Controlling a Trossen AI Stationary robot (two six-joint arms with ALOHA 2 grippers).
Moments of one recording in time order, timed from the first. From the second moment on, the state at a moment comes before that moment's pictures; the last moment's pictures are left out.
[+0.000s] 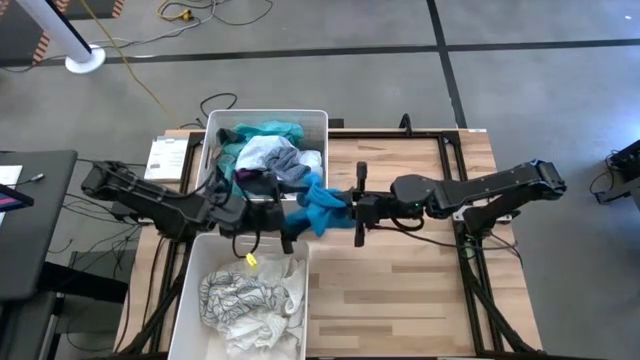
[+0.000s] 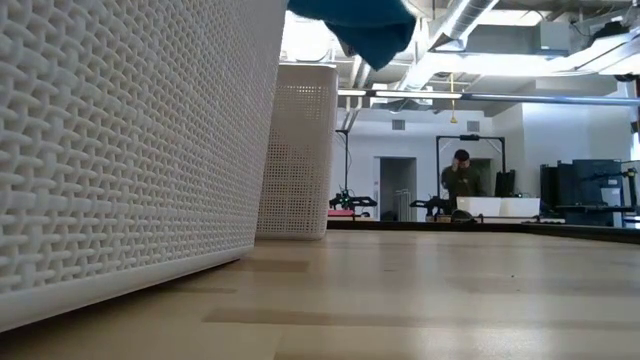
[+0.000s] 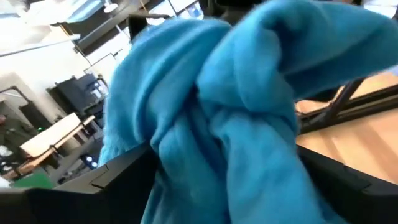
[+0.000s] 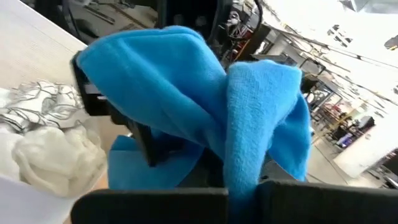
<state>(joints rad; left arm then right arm) -0.29 1.30 1.04 0.30 -0.60 0.50 0.19 1.36 1.16 0.16 0.27 -0.56</state>
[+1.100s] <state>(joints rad) -0.25 1.15 1.16 -0.09 -0.80 0.80 0.23 1.36 1.16 0.02 0.50 -0.49</state>
